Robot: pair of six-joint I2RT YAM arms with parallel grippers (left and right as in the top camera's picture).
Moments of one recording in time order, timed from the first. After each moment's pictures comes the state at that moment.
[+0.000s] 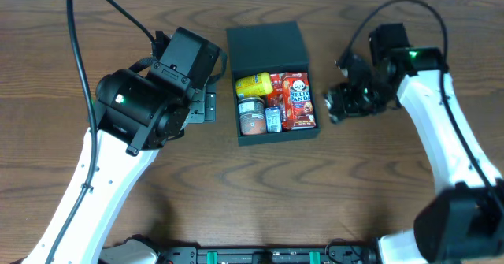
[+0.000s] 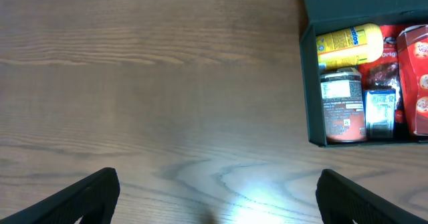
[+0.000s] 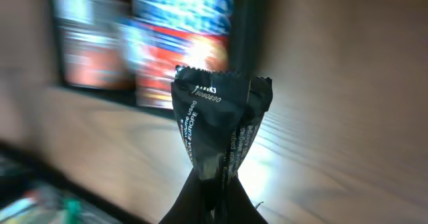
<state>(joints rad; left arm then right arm) -0.54 1.45 1.81 -1.52 -0.38 -0.43 0.11 1.64 1.44 -1.20 -0.43 -0.02</state>
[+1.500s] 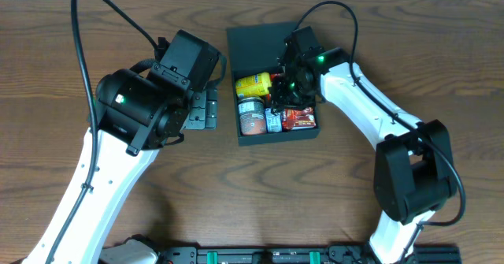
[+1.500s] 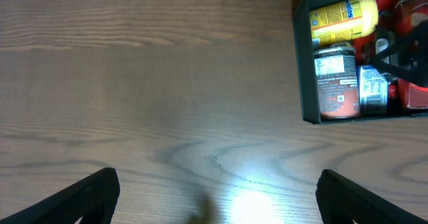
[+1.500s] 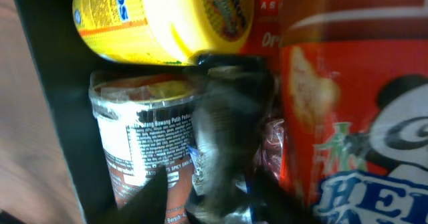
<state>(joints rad) -0.54 1.45 1.81 -1.57 -0.32 -0.43 0.41 1.94 1.46 -0.84 -0.32 0.43</state>
